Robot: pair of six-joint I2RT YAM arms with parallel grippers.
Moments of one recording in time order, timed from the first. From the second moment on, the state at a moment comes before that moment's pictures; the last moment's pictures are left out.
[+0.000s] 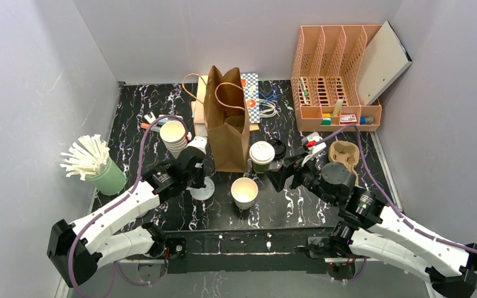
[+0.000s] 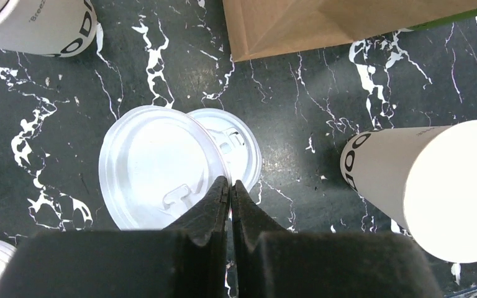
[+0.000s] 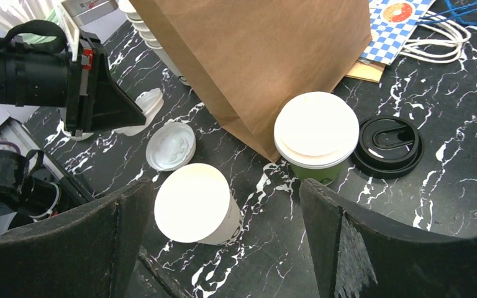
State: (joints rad) left arm -0.76 1.01 0.77 -0.64 -0.28 -0.43; right arm 1.01 0.61 0.66 -0.22 0.23 0.34
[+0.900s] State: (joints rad) left arm -0.76 0.64 0.77 -0.21 0.24 -0.81; right arm 1.01 0.86 0.70 0.06 -0.39 0.39
